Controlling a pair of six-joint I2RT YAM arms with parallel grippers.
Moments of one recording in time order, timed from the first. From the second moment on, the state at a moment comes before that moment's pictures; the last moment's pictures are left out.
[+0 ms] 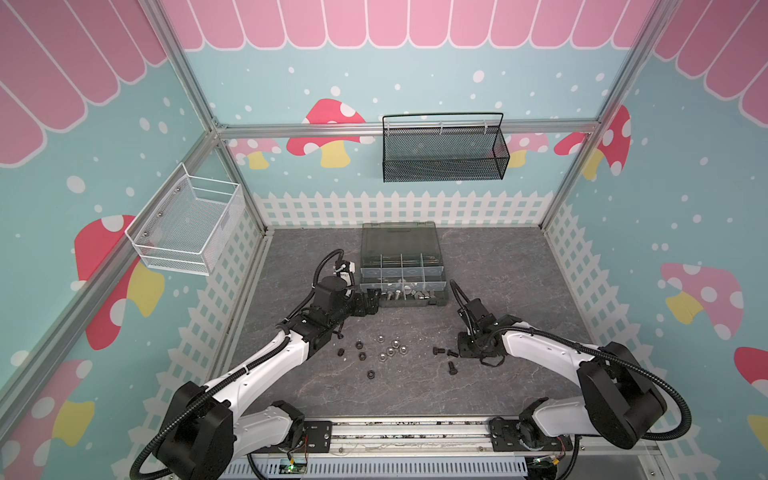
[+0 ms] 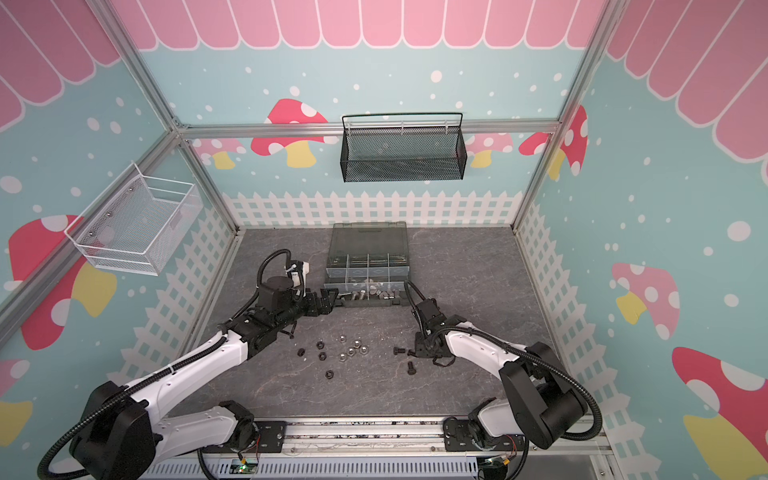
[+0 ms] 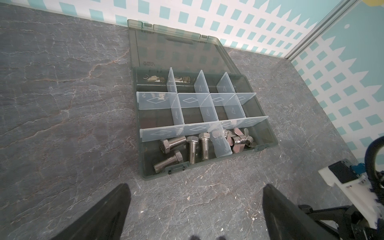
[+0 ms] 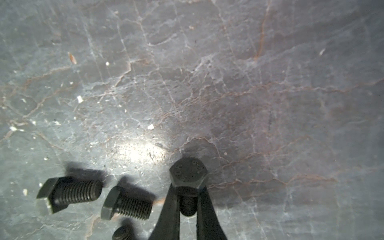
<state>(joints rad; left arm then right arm) -0.47 1.19 0.71 -0.04 0.00 -0.42 0.55 1.38 0.66 -0.57 0.05 0.55</state>
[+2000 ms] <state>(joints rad) -0.47 1.12 0.69 -0.08 -0.04 -0.43 0.42 1.96 1.42 -0.43 0.04 0.19</state>
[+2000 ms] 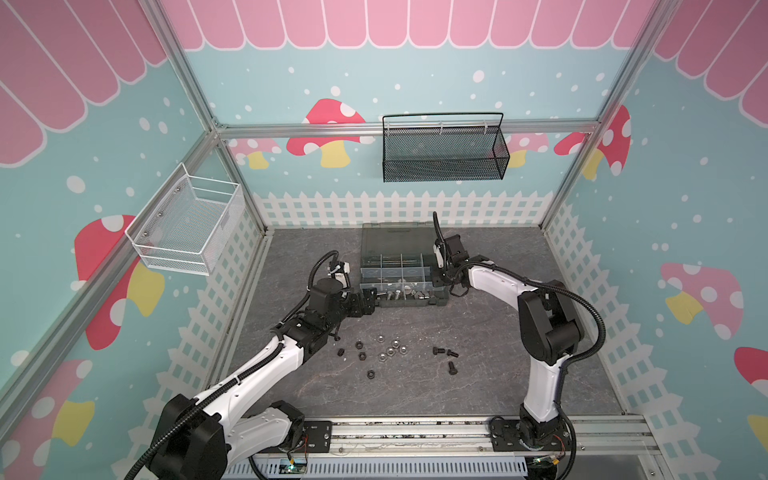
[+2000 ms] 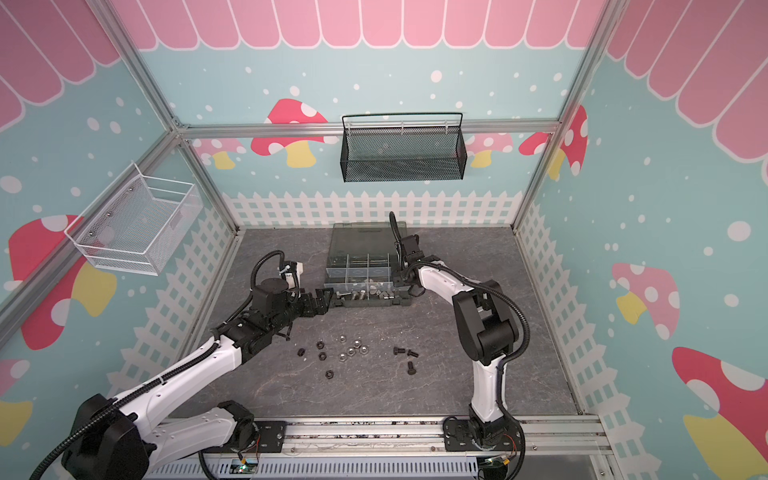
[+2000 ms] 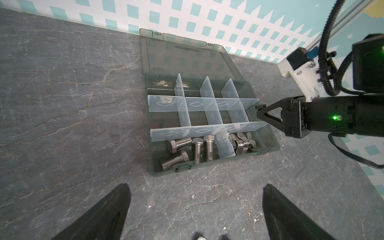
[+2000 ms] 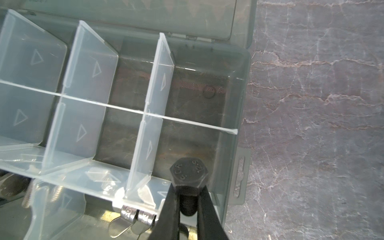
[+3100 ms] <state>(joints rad) -0.47 1.13 0.69 -0.08 -0.05 -0.44 0.49 1.48 1.00 -0.51 0.04 0.22</state>
